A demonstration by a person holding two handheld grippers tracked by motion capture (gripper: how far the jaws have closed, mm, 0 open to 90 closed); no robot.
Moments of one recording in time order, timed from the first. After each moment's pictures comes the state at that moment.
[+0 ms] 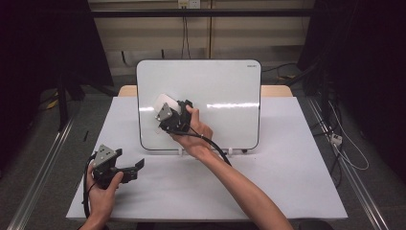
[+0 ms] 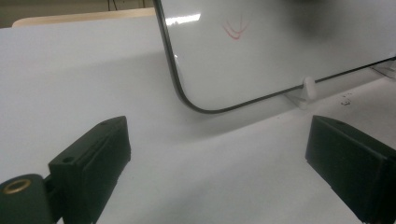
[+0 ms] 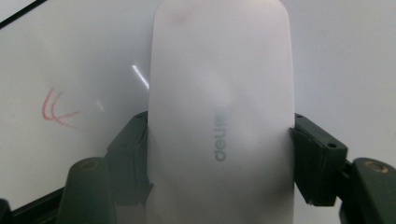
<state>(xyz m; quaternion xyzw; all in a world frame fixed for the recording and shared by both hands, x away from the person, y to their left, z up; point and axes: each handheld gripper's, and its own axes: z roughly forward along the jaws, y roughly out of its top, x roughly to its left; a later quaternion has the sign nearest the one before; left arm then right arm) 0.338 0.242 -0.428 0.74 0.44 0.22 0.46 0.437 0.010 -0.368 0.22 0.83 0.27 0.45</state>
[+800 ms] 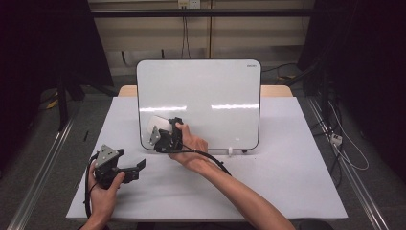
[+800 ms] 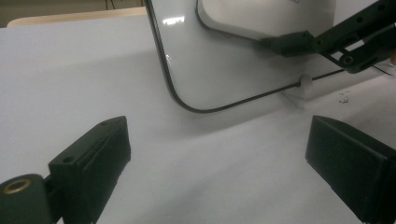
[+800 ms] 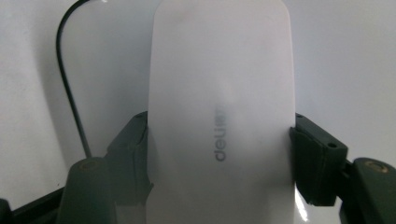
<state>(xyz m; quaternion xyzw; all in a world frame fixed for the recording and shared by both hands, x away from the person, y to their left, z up) 0.339 0.239 -0.429 0.74 0.44 0.22 0.46 0.408 0.032 -0.405 0.12 0.87 0.22 0.43</state>
